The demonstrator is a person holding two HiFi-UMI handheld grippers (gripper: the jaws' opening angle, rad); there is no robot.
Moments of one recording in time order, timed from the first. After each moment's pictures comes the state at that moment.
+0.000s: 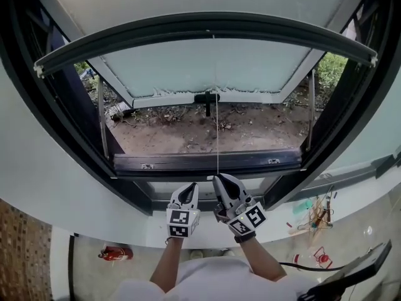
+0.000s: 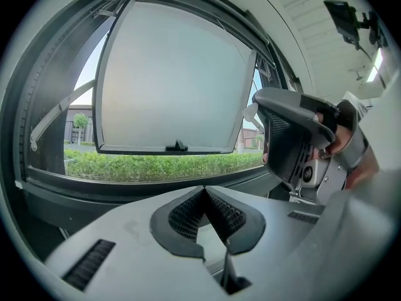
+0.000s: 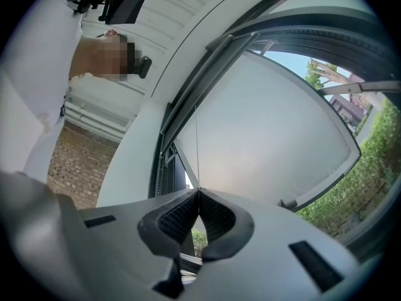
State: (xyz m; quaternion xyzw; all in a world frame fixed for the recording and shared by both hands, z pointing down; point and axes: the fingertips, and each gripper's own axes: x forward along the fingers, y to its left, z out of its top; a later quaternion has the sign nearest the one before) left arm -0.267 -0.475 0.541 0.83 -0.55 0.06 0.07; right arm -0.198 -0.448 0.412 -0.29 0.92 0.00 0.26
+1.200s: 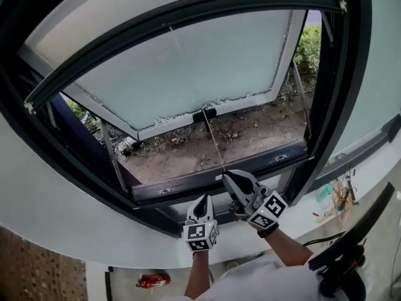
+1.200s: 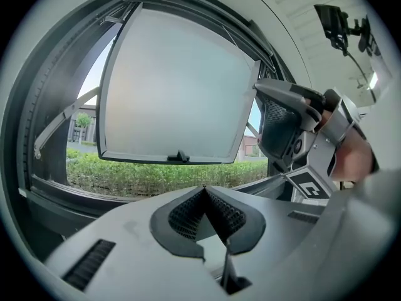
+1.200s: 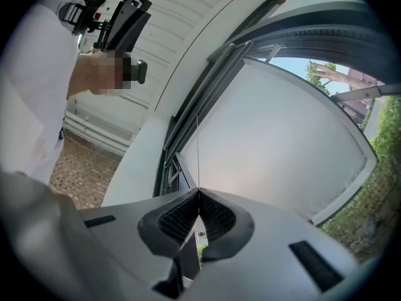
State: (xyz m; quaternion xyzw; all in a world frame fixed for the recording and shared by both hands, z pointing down) left arm -0.274 -0.471 0.498 0.83 -0.56 0.03 0.07; right arm -0.194 -0.448 0.332 -0.26 0.91 0.01 0.31
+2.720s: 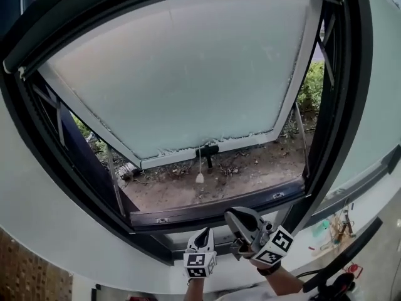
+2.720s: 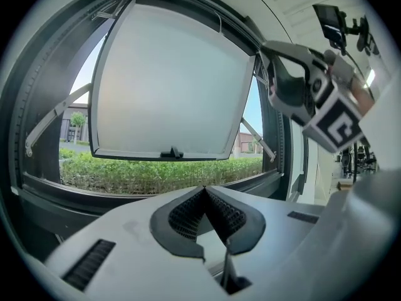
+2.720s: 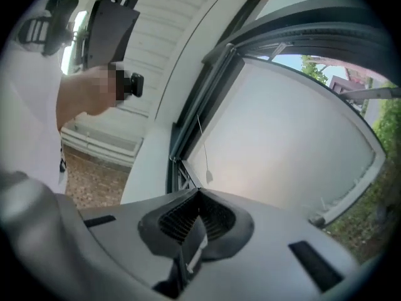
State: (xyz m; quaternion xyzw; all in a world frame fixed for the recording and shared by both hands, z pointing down) left arm -0.255 -0.473 0.507 0.84 -0.54 0.04 0.07; right arm -0.180 -0.417 0.282 -0.22 0.92 -0.03 0.32
